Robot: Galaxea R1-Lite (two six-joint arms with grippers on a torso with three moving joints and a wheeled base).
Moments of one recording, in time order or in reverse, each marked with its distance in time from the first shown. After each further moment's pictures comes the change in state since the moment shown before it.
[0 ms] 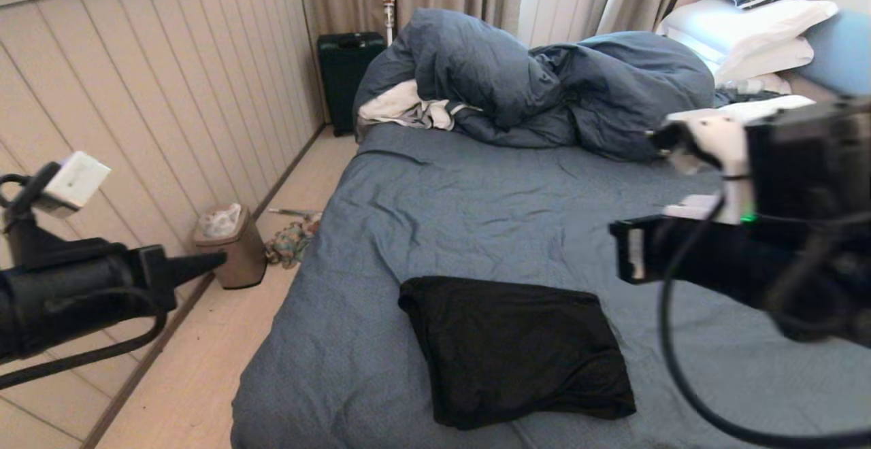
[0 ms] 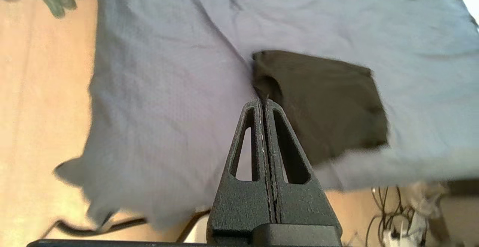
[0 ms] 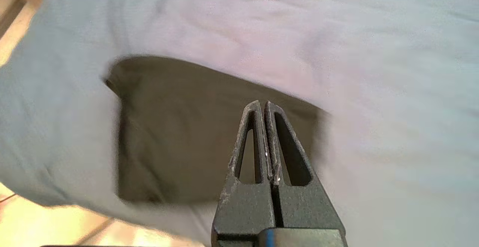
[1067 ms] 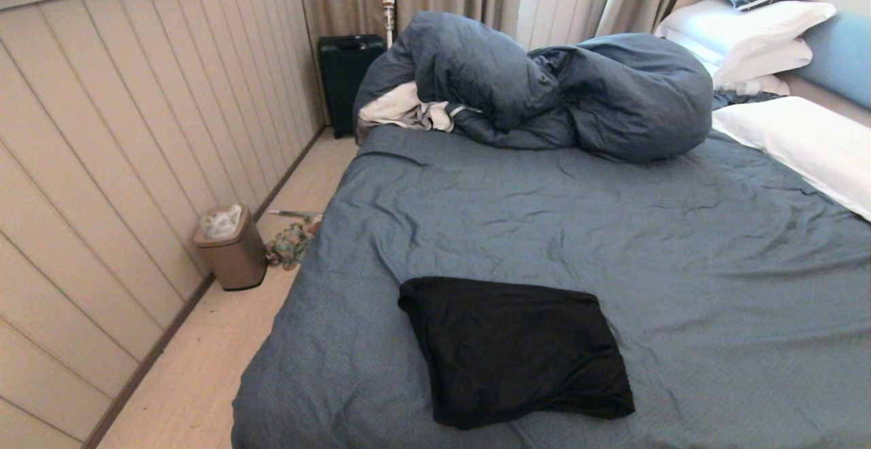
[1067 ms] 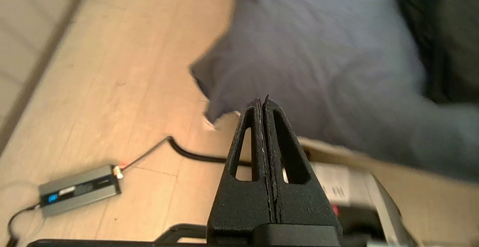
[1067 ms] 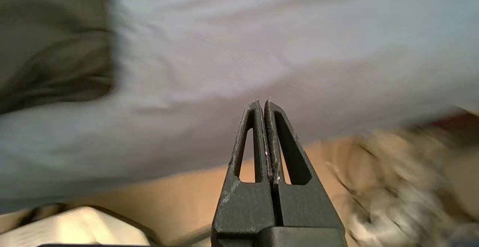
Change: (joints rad) left arm 0.088 -0.910 0.492 0.469 0.352 0.076; right arm -0.627 -1.146 0.700 0.358 0.084 -0.095
